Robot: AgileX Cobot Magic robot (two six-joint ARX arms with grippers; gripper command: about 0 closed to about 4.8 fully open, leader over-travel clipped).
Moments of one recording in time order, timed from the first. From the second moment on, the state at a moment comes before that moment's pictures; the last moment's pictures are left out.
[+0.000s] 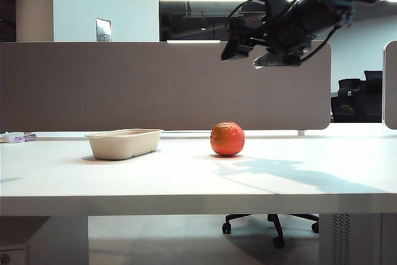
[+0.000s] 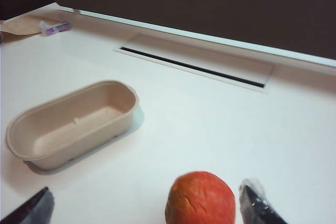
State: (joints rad) left arm -0.20 0.97 1.10 -0.47 0.15 0.01; right arm 0.37 1.72 1.08 0.47 -0.21 0.01
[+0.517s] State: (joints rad) left arm -0.20 0.97 1.10 -0.48 0.16 0.01; right arm 0.31 2.10 1.45 0.48 -0.28 -0.01
